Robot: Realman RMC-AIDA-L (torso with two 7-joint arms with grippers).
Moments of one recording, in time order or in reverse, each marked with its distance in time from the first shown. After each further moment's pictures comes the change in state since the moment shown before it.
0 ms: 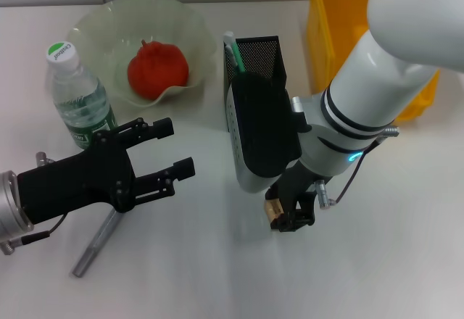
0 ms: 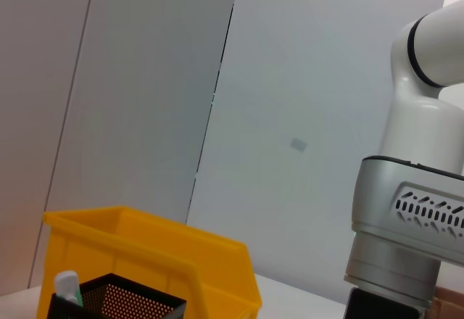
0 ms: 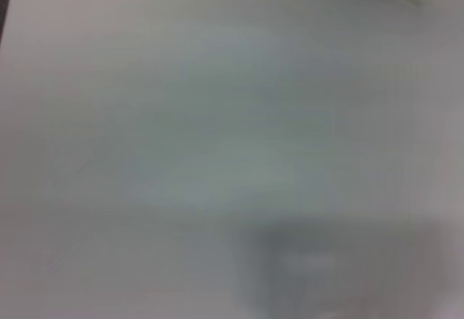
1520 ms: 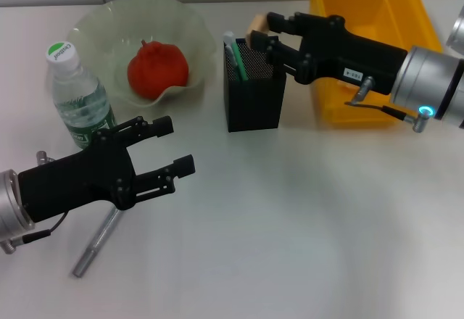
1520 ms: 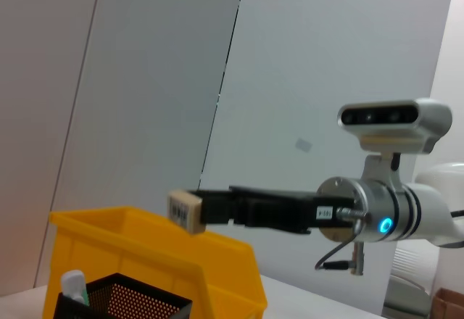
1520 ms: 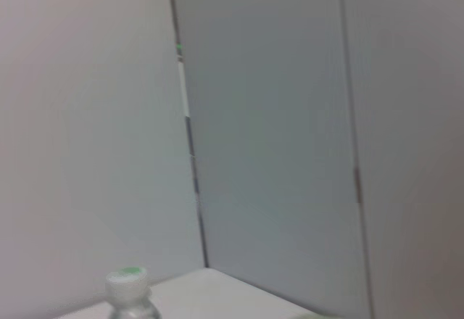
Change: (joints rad) left arm -0.002 -0.002 -0.001 -0.004 -0.005 -0.010 0.001; right arm -0.381 -0.006 0.538 0.419 1.280 0.299 -1.000
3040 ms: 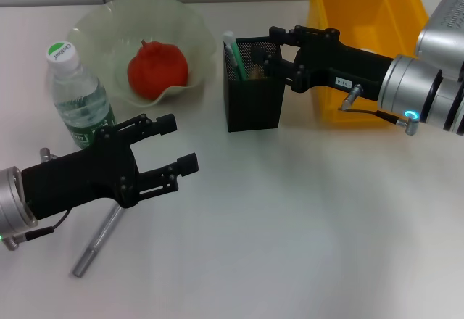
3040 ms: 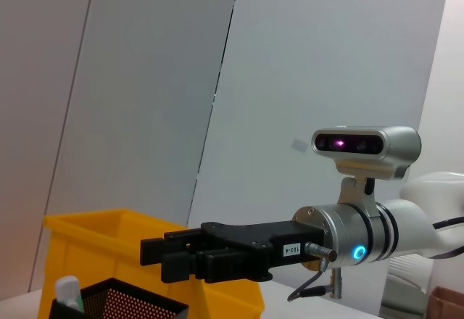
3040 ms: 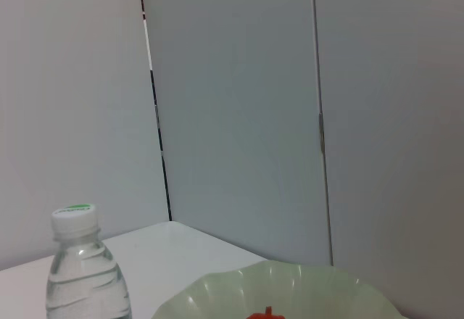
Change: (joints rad) left arm -0.011 -0.001 0.001 -0.001 0.002 -0.001 0.002; right arm 0.094 0.000 0.030 0.168 -0.004 0.063 -0.109
